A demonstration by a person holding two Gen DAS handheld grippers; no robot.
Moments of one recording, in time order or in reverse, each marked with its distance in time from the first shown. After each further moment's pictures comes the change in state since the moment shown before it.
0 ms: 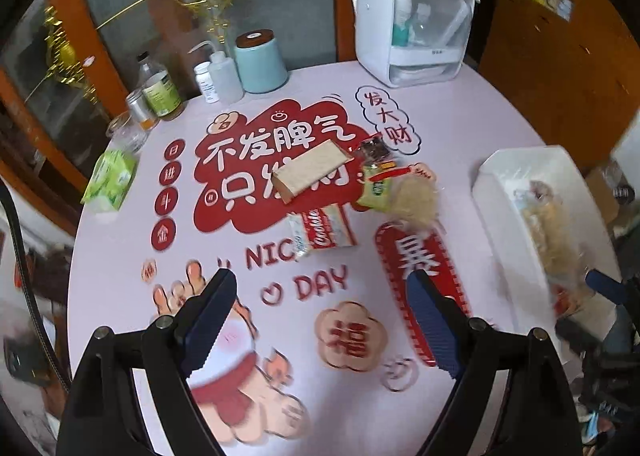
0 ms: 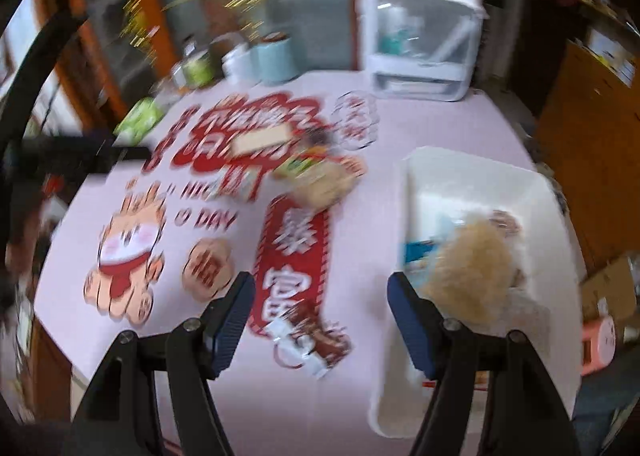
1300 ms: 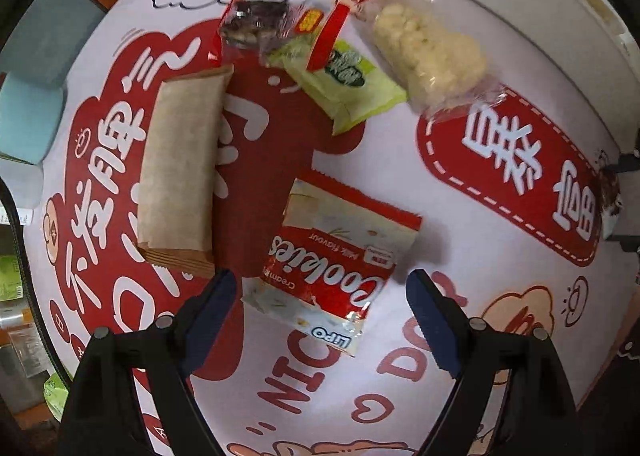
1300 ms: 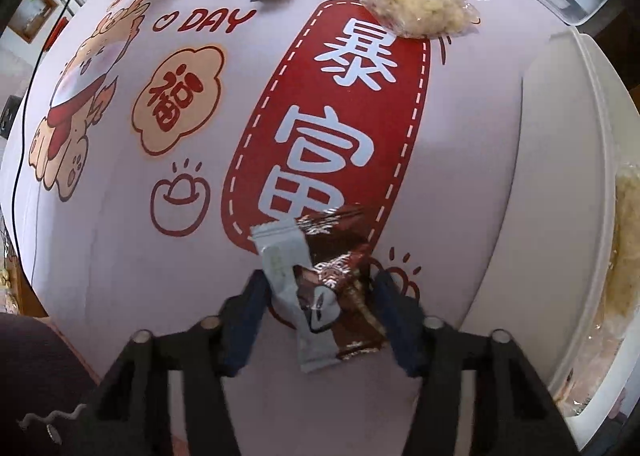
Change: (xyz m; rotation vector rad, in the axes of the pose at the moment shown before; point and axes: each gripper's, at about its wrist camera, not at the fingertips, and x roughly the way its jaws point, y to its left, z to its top) left arm 0.249 -0.027 0.044 0.820 0.389 -0.224; right arm 0.146 0.028 -0.047 -0.225 0.521 0.026
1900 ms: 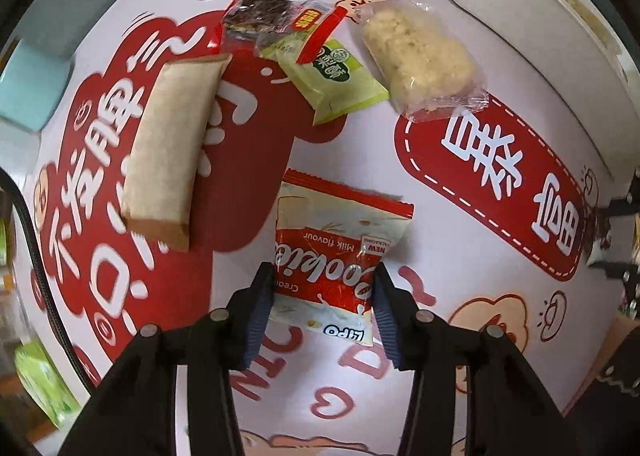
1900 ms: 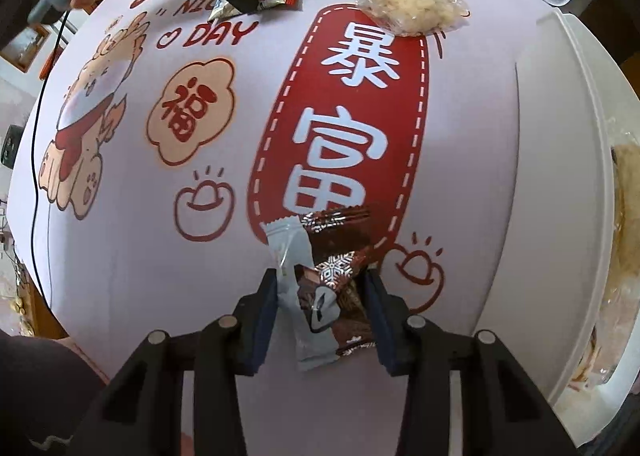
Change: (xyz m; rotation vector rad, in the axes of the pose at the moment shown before) left arm -0.014 -0.014 -0.021 -0.123 -0.048 -0.045; right arm -0.012 0.026 -0.020 0.097 -0.042 0.040
